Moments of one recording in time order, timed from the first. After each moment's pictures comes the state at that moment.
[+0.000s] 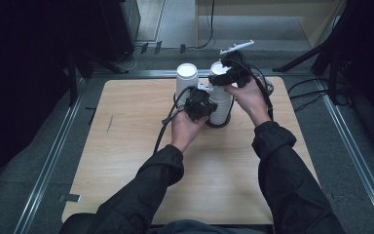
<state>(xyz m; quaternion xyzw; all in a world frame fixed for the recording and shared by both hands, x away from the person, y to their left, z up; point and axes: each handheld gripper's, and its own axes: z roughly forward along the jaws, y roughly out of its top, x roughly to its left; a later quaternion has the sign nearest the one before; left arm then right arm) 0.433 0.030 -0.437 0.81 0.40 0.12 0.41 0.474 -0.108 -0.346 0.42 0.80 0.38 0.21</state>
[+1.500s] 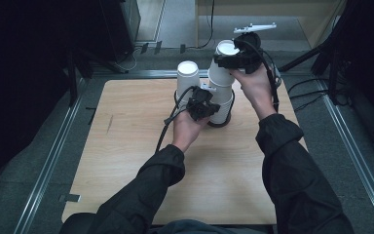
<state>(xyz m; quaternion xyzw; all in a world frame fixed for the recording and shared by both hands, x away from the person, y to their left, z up) 0.431 0.024 -0.433 0.82 0.39 0.10 0.41 0.461 -0.125 -0.287 0.43 0.74 0.46 0.23</state>
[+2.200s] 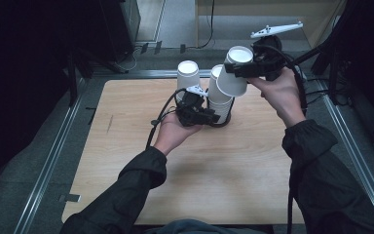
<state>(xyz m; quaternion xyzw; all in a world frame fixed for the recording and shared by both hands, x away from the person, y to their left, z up) 0.393 0.058 -0.405 0.84 0.31 0.01 0.44 0.414 -0.161 -0.265 0.37 0.78 0.46 0.19</state>
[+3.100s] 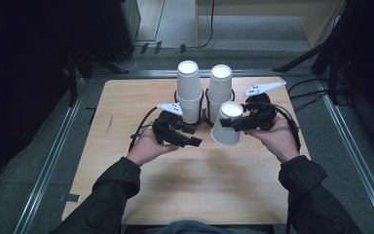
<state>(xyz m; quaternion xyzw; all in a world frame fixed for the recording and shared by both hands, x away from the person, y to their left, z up) 0.361 0.120 -0.434 0.86 0.24 -0.05 0.46 0.369 -0.168 -0.378 0.30 0.84 0.44 0.06</state>
